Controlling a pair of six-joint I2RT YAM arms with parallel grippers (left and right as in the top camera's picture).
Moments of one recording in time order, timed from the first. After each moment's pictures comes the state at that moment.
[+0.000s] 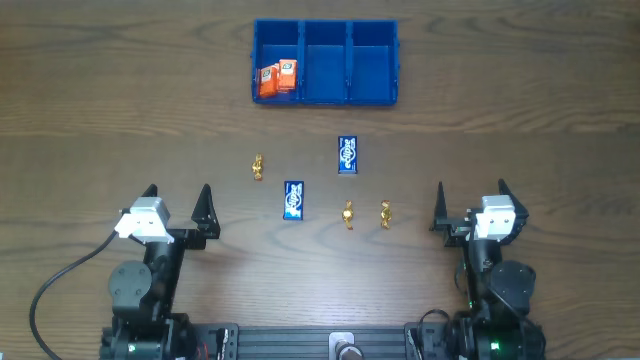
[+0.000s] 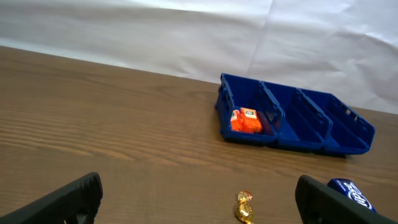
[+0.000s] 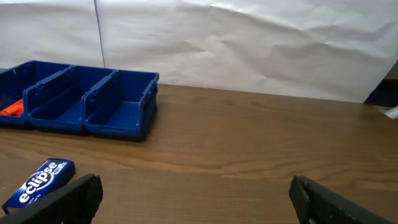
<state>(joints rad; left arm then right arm) -0.05 0.01 0.02 -0.11 0.08 -0.21 0.01 0.01 0.01 -0.08 0.00 -0.09</state>
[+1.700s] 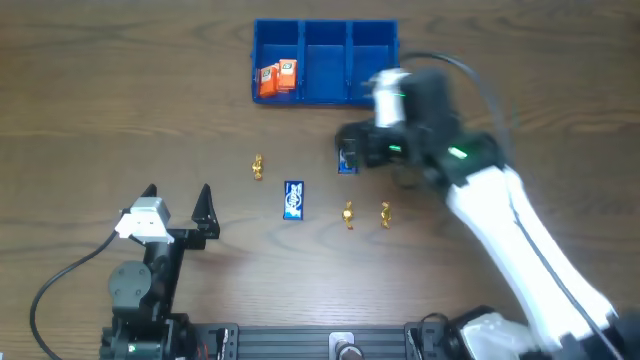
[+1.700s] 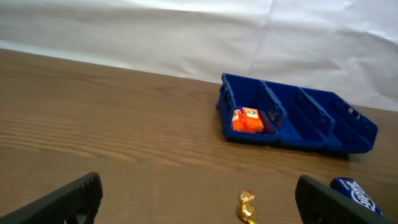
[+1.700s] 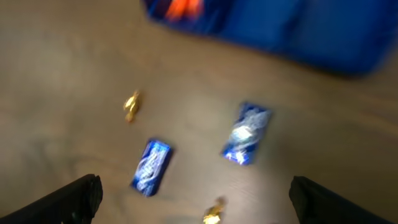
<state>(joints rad) -0.05 0.01 0.02 -0.11 0.07 -0.20 0.46 1.44 1.24 -0.74 -0.21 0.24</state>
